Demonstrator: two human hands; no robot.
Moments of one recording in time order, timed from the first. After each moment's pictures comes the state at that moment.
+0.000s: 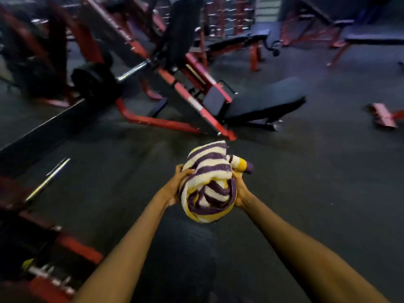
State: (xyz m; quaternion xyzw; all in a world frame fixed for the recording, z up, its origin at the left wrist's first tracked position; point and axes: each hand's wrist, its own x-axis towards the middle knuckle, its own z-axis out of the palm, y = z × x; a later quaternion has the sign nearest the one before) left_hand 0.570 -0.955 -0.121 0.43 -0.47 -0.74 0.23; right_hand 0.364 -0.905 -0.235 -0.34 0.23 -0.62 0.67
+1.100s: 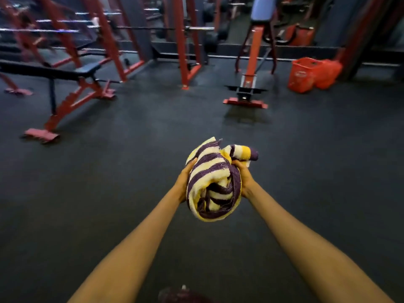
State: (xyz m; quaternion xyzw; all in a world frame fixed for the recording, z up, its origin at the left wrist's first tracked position) left_hand 0.138 -0.256 -0.137 -0.02 -0.59 -0.72 -0.38; right_hand 0.207 -0.085 -0.159 0.26 0.42 -0.87 -0.02
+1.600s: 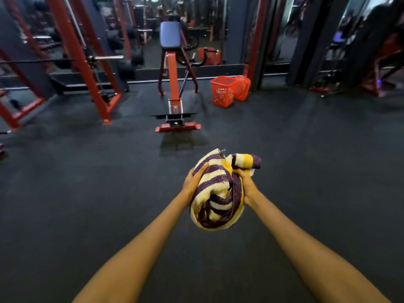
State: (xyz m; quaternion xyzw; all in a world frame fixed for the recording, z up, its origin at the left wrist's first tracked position) left_hand 0.011 0.090 -0.130 -0.17 -0.66 -0.60 -0.42; right_hand 0.135 0.209 -0.169 0.40 0.37 -0.80 -0.25
